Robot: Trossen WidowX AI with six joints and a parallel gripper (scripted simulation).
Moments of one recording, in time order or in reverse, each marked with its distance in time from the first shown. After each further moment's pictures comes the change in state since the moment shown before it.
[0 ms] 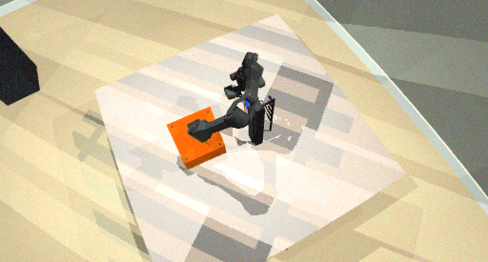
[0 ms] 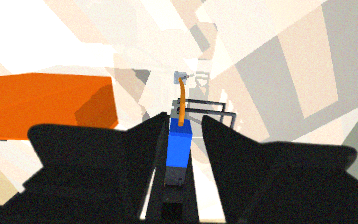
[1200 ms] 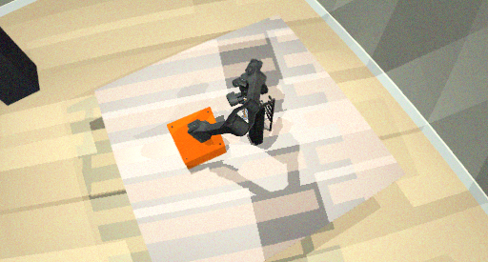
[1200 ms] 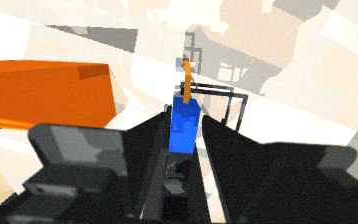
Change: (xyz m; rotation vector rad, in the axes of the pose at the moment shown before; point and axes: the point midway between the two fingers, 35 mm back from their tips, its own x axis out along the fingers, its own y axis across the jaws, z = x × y) arm 0.010 0.002 -0.032 0.001 0.002 0.001
